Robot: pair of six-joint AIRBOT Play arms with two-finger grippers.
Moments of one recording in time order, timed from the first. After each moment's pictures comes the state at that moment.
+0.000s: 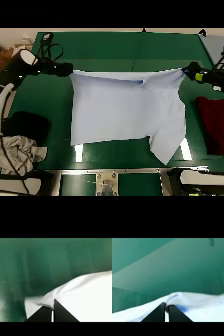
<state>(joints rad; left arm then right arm) -0.06 -1.56 1.42 1.04 -0.79 -1.29 -0.40 -1.48 1.21 -0.56 0.75 1.05</state>
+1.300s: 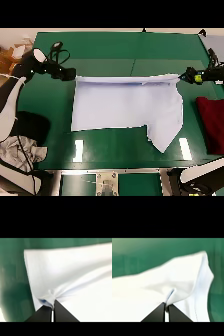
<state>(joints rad) -0.07 -1.73 1.57 1.16 -1.02 -1.39 -0.47 -1.79 1.58 -0.87 1.12 1.15</state>
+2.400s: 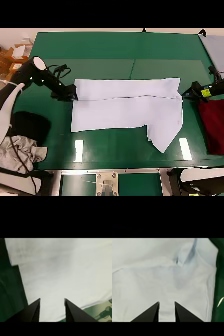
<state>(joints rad) -0.07 -1.59 1.36 1.12 -1.38 -1.50 -0.57 -1.54 1.30 -1.01 1.40 1.31</state>
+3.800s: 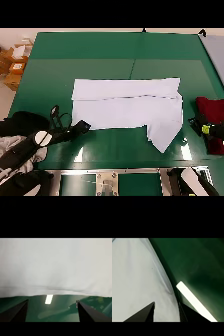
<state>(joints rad) -0.44 -0.87 0.30 0.77 -0.41 -1.79 -0.82 -0.89 0.46 -0.91 0.90 1.36</state>
